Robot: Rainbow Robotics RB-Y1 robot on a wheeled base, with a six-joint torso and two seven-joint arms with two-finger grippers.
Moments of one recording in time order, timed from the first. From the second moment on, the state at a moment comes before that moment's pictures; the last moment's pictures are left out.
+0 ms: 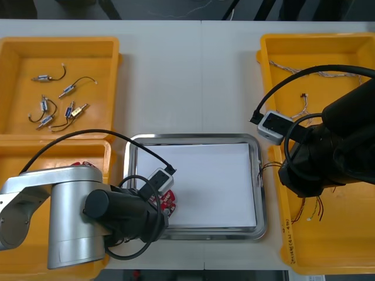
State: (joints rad) right arm -0.60 -1.02 0.43 -2.46 -1.05 1.75 1.34; left arm -0.59 0.91 -1.11 -2.27 0.54 1.22 -0.79
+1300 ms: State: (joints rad) right arm -0.89 -0.75 0.92 -2.15 -0.95 1.61 1.62; left arm -0.34 0.94 -0.19 -2.51 0.92 1.75 -0.79
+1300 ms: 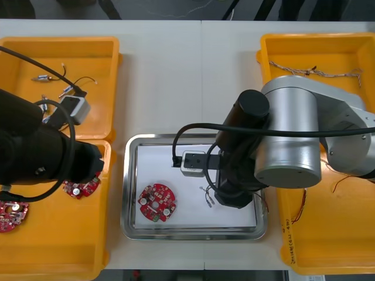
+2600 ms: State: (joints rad) right arm -0.75 -0.60 0.99 -1.95 -0.76 1.53 1.73; left arm -0.29 0.94 0.21 -2.04 0.97 1.84 -1.32
